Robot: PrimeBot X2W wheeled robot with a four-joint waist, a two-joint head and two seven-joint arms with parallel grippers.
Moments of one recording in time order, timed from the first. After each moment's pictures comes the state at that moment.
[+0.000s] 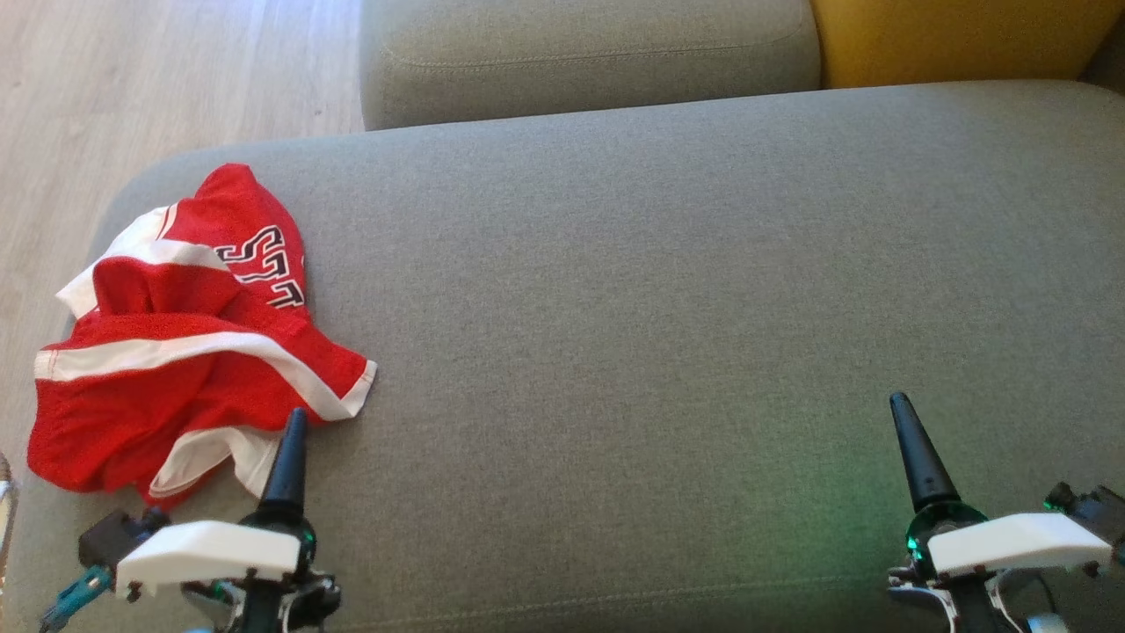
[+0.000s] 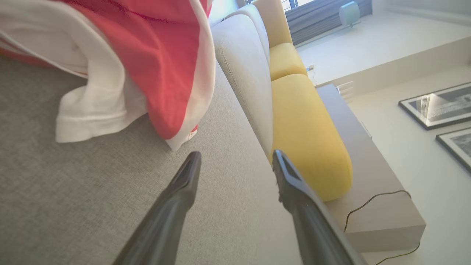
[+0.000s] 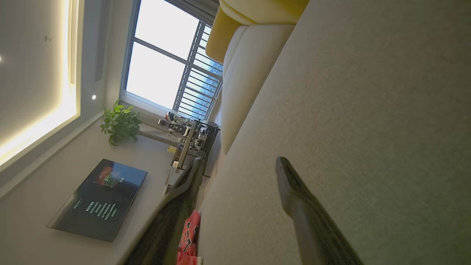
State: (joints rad) left arm 0.03 0.03 -0.03 0.23 -1.20 -0.07 0.01; right arm 0.03 -0.03 -0.07 0.26 1.19 0.13 0.01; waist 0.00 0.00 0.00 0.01
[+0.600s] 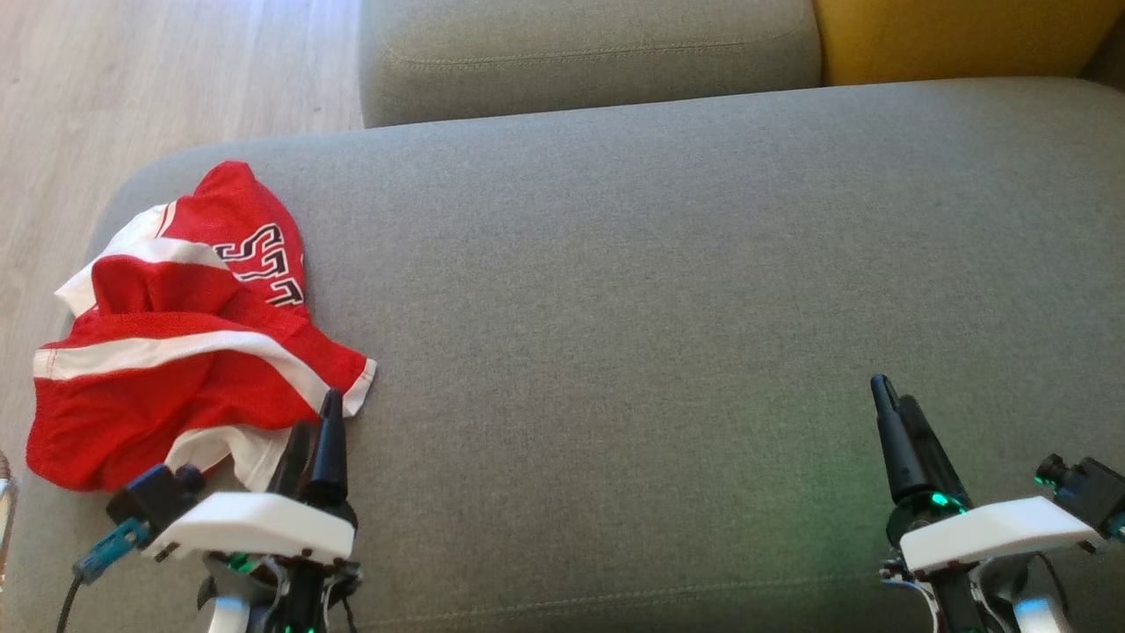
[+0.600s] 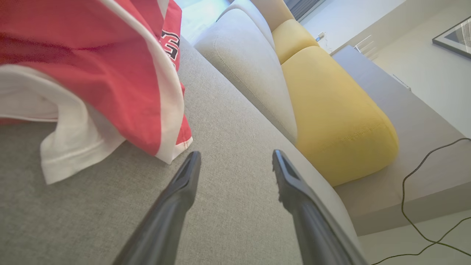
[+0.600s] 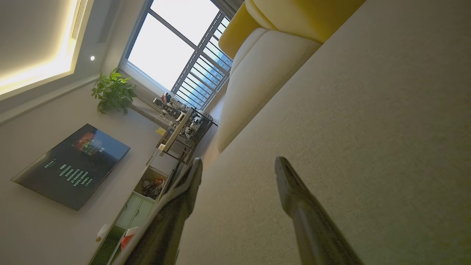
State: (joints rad) left arm 0.01 0.05 -0.13 0.17 -0.93 0.04 -0.04; right arm 0.03 -0.03 -0.05 0.18 0.95 0.13 -0.04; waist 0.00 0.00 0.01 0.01
